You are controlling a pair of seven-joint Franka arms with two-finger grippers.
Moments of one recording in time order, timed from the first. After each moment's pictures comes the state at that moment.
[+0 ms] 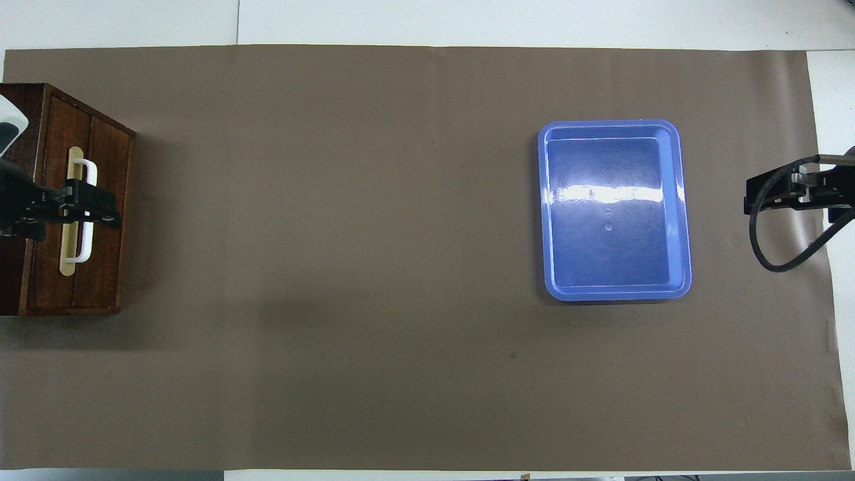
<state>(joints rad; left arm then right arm) 0.03 -0.01 -0.07 -1.65 -0.01 1.55 -0.12 0.14 -0.01 -0.13 -1.57 -0.06 1.51 0.15</state>
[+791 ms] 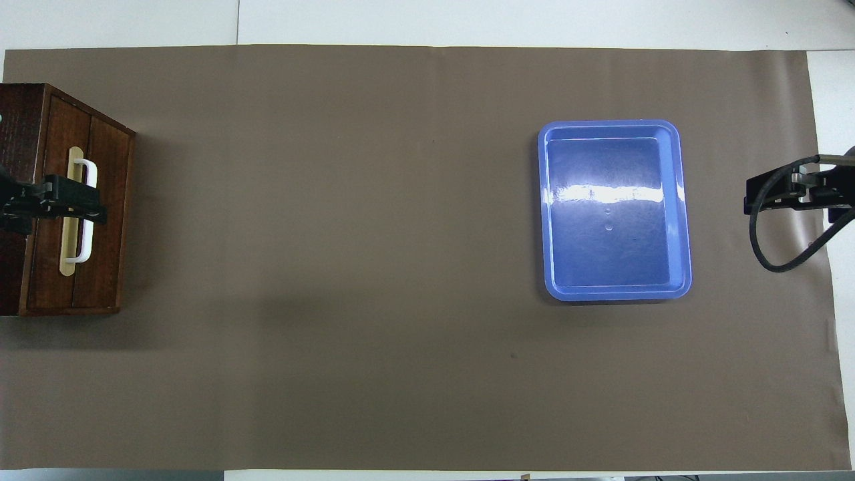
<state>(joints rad) 0.04 -0.01 -0.08 -1.64 -0.02 1.57 -0.08 0.14 -0.01 -0.13 -1.57 -0.06 1.51 0.15</state>
